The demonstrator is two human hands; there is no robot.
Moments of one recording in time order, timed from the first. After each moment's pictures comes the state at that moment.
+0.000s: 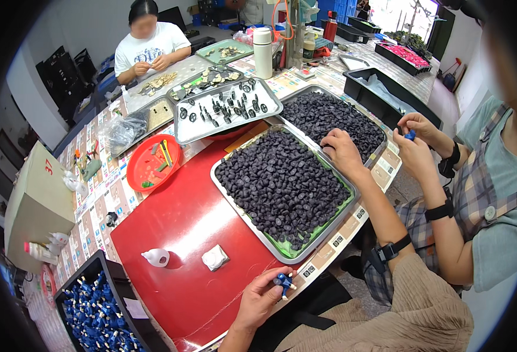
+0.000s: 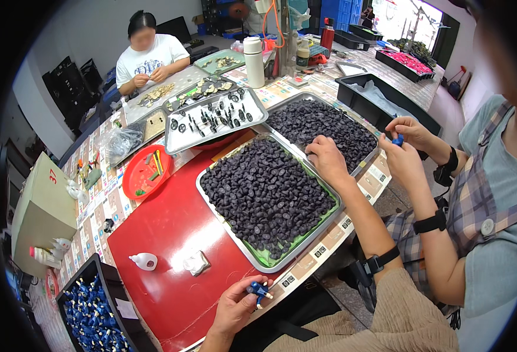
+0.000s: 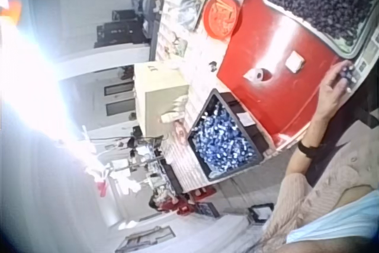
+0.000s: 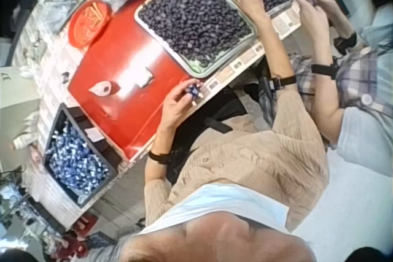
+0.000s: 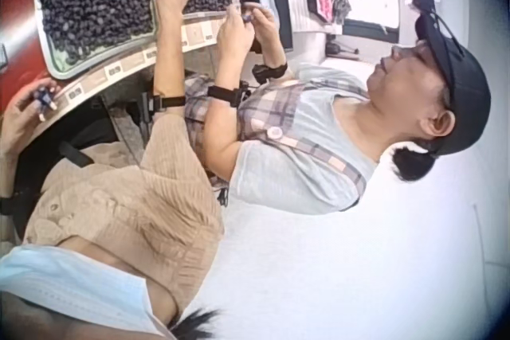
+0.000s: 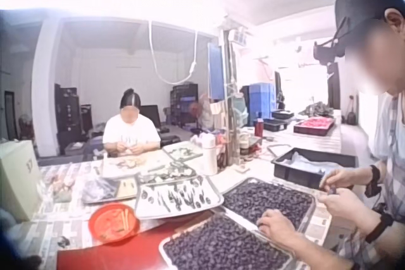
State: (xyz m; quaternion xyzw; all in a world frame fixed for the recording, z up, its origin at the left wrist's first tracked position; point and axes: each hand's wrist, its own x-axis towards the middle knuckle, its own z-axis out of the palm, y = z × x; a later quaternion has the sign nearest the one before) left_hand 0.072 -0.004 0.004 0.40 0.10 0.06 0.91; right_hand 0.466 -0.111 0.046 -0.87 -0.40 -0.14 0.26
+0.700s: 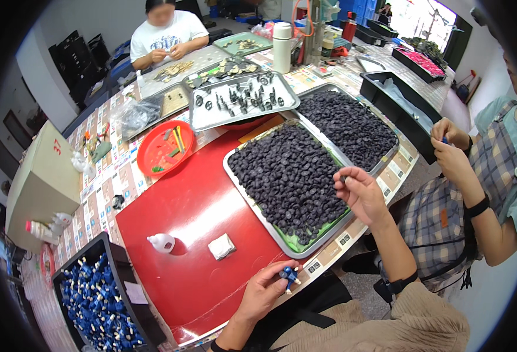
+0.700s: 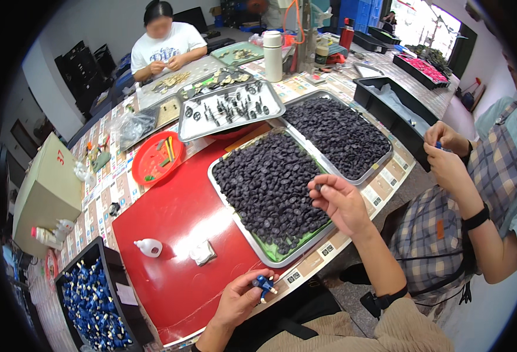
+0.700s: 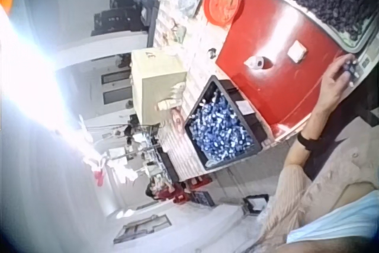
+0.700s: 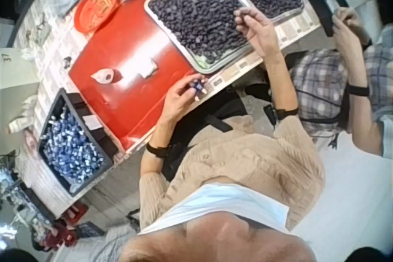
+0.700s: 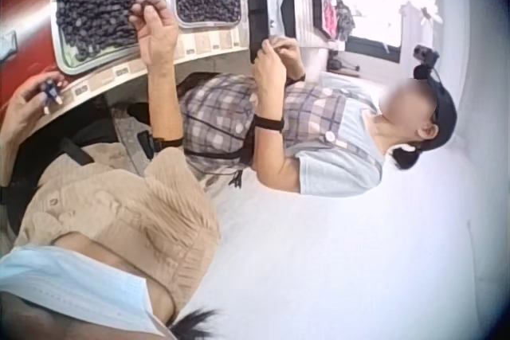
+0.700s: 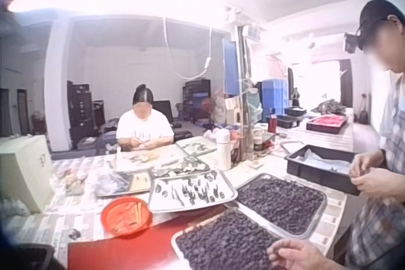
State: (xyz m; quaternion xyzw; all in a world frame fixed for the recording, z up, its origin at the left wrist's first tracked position) left_hand 0.073 0.000 0.000 0.44 0.09 0.05 0.89; right_hand 0.354 -0.146 0.061 -0.44 -0.23 0.32 0.81
